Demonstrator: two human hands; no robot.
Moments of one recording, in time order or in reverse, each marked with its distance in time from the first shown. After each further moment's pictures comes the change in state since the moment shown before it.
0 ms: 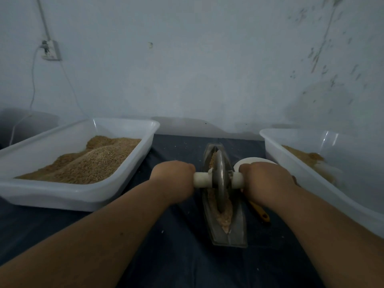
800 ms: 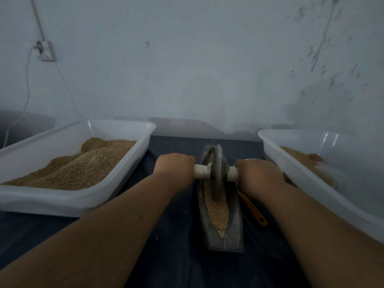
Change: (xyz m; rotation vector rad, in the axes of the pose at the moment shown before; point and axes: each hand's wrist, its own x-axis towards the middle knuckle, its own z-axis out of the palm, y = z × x) left_hand 0.041 0.002 0.006 0.069 0.090 -0.032; right_hand 0.022 0.004 0.002 0.064 0.020 -0.005
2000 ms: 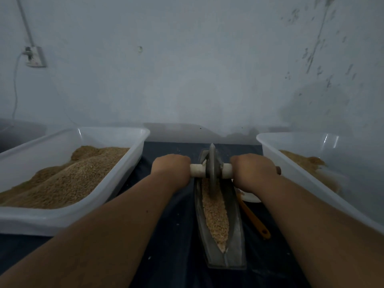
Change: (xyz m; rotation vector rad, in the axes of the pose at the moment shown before) left_hand 0.035 -0.004 0.007 -0.050 -0.046 -0.071; right_hand 0.044 0.006 0.005 -0.086 0.139 -0.049
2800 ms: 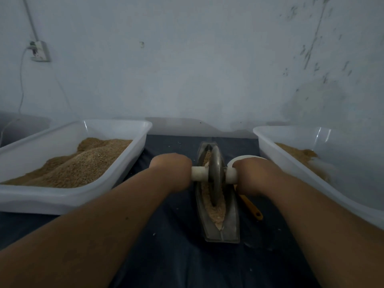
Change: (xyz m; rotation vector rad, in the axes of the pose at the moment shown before) left_hand -0.048 0.008 -0.024 0.061 -0.154 0.094; right_hand -0.041 0.002 -0.005 0.037 -0.209 -0.023
